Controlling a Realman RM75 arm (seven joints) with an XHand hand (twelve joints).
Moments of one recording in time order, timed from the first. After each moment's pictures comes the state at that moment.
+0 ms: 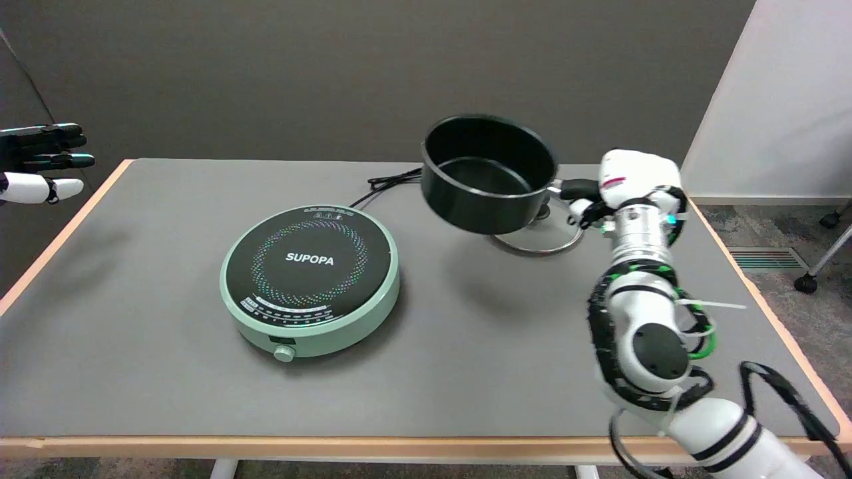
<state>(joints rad) 0.02 -1.24 -1.83 1.82 -1.31 -0.93 1.48</state>
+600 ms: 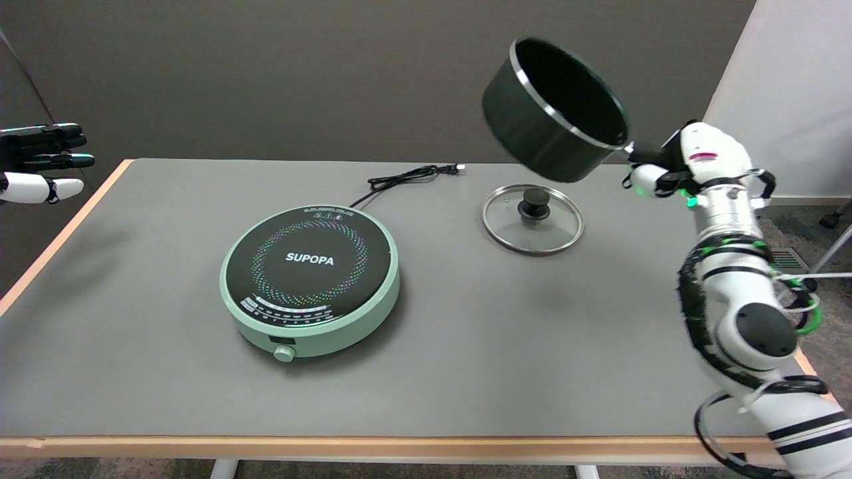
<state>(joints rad) -0.10 -1.19 -1.35 1.78 -1.31 -0.47 2.00</state>
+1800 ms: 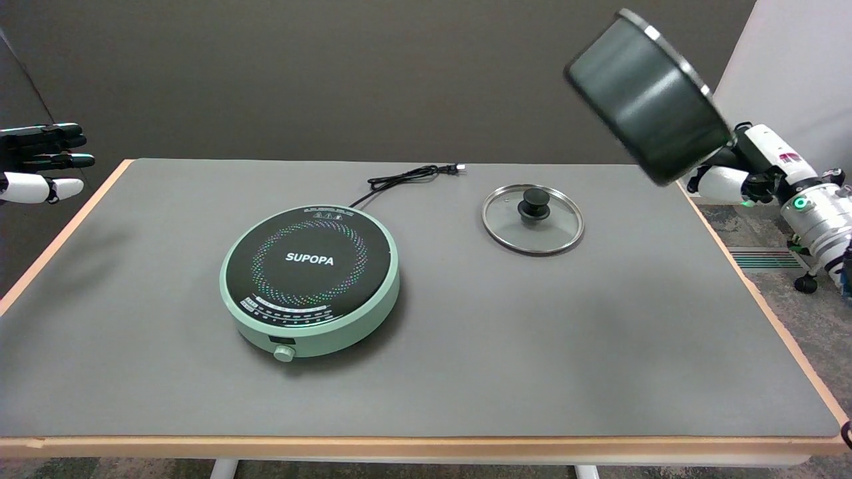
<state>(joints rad) -0.26 -0.97 -0.88 1.49 -0.73 0.35 2.04</state>
